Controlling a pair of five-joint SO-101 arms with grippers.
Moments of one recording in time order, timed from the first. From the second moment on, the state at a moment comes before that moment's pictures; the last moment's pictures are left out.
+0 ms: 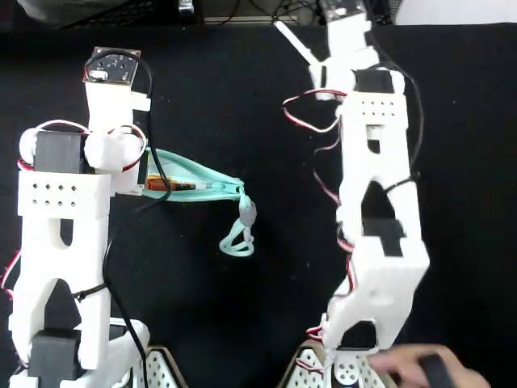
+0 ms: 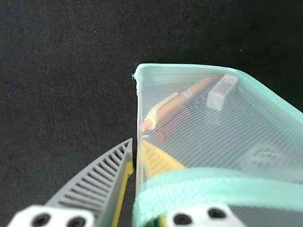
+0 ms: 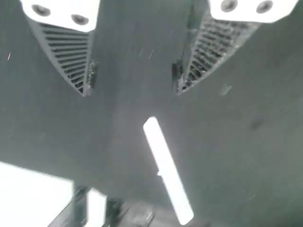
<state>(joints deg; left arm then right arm) -1.0 -19.9 0.1 97.0 -3.1 2.5 26.2 -22.3 45.1 16.3</state>
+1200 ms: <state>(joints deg) -1.0 -19.9 0.1 97.4 -3.1 1.8 83.0 -84.9 54.7 34.2</state>
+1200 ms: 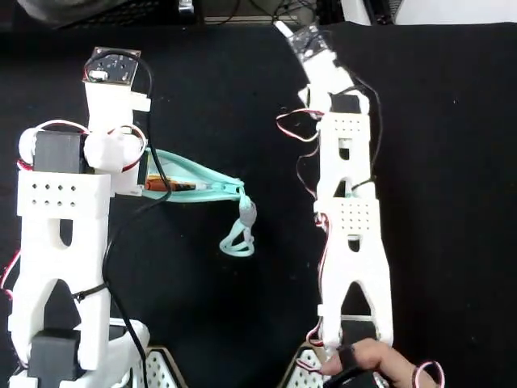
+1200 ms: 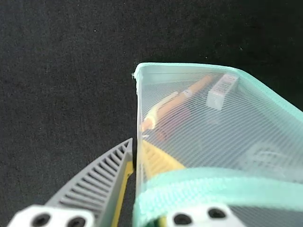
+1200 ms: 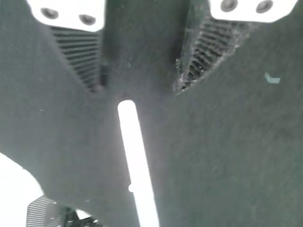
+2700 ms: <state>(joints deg) -1.0 -19.9 0.1 97.4 -3.1 3.9 87.7 -92.7 50.4 39.2</state>
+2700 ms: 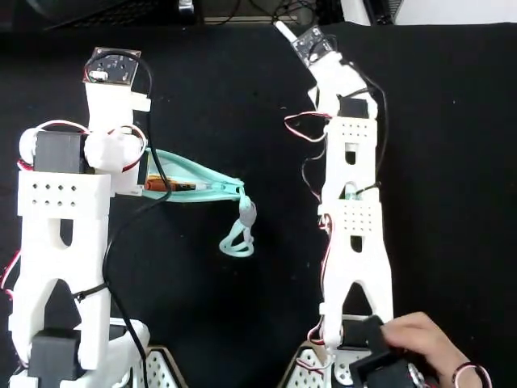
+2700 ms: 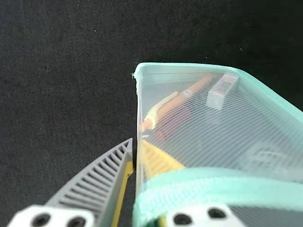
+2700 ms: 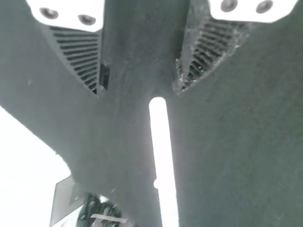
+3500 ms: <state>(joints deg) -1.0 -19.9 0.1 97.4 -3.1 3.0 91.5 -94.9 59.5 58.9</state>
